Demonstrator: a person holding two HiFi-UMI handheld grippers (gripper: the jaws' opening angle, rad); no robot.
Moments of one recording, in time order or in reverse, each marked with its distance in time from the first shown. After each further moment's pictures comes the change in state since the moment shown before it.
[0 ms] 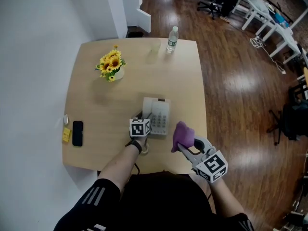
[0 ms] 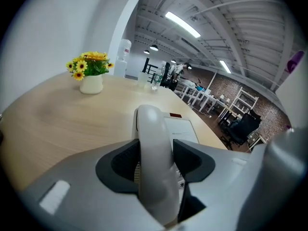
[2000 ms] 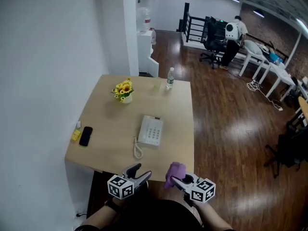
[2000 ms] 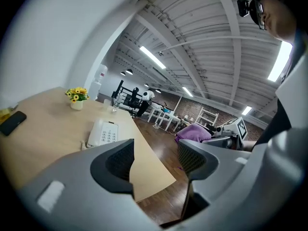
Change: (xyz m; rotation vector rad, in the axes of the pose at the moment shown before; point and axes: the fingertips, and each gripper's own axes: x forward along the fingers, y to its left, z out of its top) left arm -0.328 -0.208 -0.097 0.061 -0.291 -0.358; right arm -0.137 0.111 -0.120 0.268 -0.098 0.163
